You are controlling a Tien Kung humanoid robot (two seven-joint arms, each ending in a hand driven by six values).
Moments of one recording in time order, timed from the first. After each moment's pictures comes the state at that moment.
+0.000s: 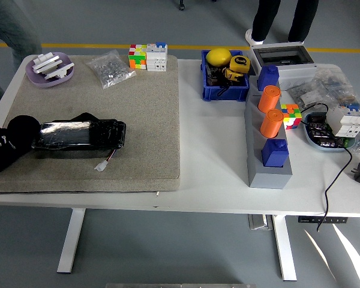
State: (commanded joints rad) left arm -0.37 0.38 -1.62 -0.53 1.91 0.16 -0.45; right arm -0.04 -0.18 1.59 0.18 -1.08 -0.02 -0.25
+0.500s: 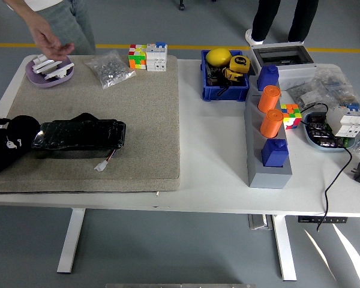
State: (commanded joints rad) left arm -0.42 0.34 -1.61 -0.44 1.94 0.17 -0.45; right arm -0.03 -0.17 1.58 0.18 -1.08 -0.02 -0.24
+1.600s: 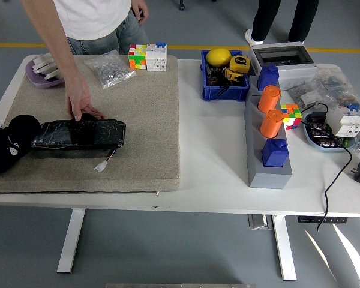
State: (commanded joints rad) left arm -0.40 0.30 -1.58 -0.47 1.95 0.24 -0.43; right arm -0.03 -0.17 1.60 0.18 -1.09 -0.02 -0.23
